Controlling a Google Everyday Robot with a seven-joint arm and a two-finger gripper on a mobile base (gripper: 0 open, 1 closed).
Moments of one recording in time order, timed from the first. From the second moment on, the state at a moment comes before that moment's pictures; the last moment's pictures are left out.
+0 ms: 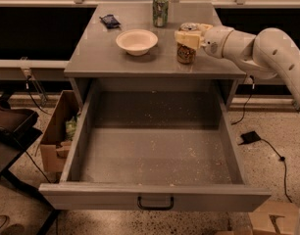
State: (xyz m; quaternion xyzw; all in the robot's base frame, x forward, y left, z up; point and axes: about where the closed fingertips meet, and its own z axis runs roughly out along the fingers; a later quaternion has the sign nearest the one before) arm 0.793 -0.138 0.914 -0.30 0.66 0.26 0.63
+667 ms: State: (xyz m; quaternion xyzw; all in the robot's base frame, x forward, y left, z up) arm 0.793 -0.138 0.914 -0.30 0.66 0.26 0.63
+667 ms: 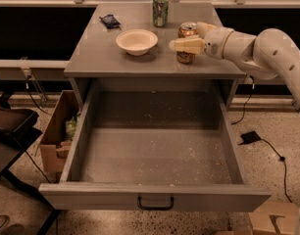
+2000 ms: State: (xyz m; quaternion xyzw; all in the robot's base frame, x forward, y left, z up) arm 0.722 -0.220 1.015 -0.41 0.70 0.17 0.56
